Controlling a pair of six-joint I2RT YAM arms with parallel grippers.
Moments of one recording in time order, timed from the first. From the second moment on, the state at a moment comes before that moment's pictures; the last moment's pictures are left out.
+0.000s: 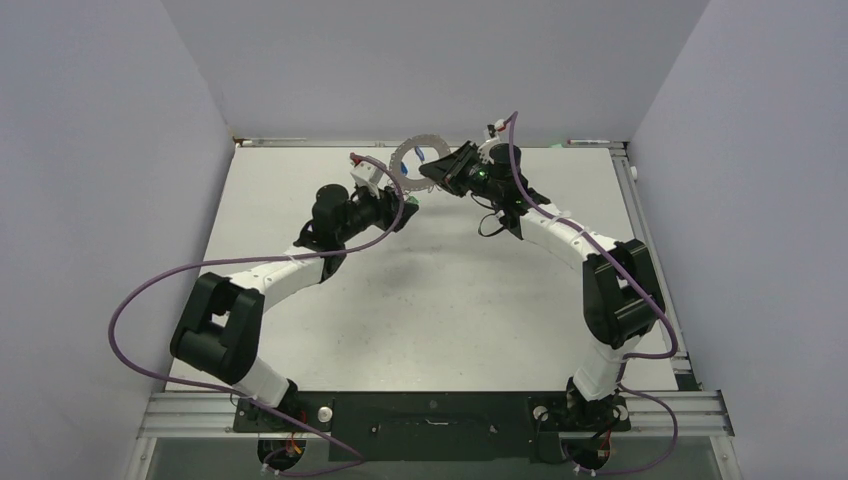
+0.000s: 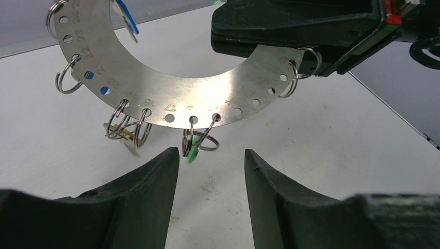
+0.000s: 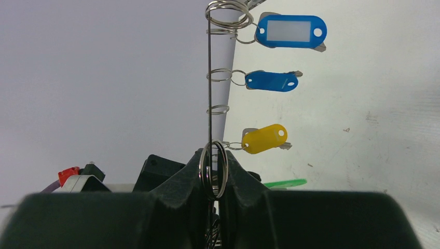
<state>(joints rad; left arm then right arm) -0.43 1.54 0.87 0.56 0.38 -0.29 0.44 1.78 1.29 0.32 -0.39 1.16</state>
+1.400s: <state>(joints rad) -0.43 1.61 0.80 0.76 0.41 -0.35 0.43 1.78 1.27 0.37 -0.40 1.19</state>
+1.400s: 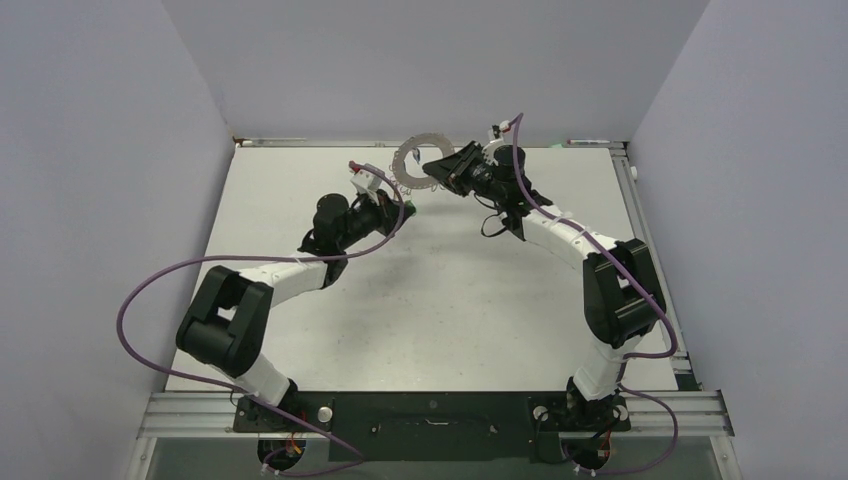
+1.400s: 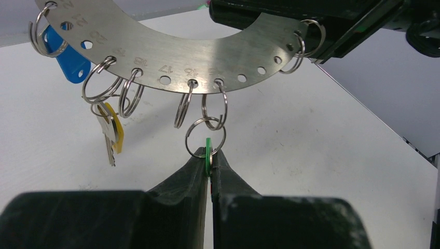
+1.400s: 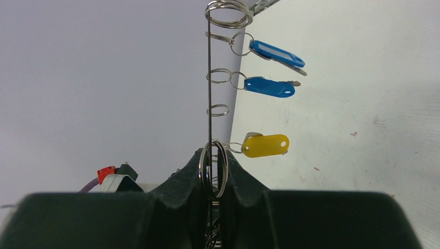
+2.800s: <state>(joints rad) -0.43 1.65 1.08 -0.50 0.69 -0.07 0.37 1.76 0.84 0.33 -0.81 0.73</state>
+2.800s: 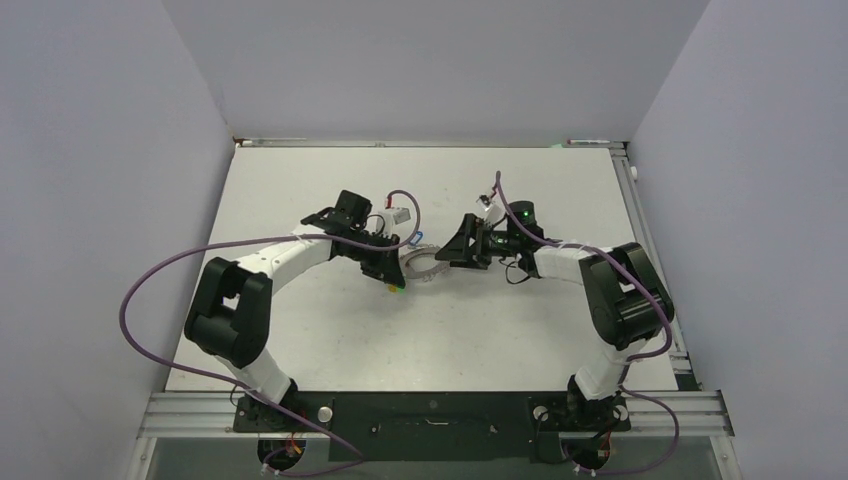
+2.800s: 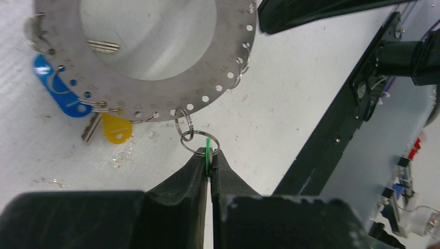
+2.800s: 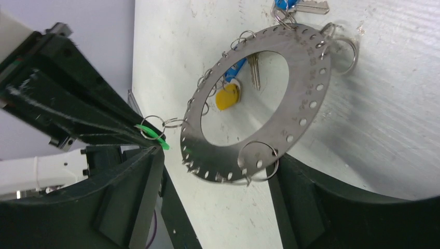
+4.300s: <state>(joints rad) -0.55 1.32 1.36 -0.85 0.11 1.23 0.06 1.55 1.25 0.00 -0.92 0.08</state>
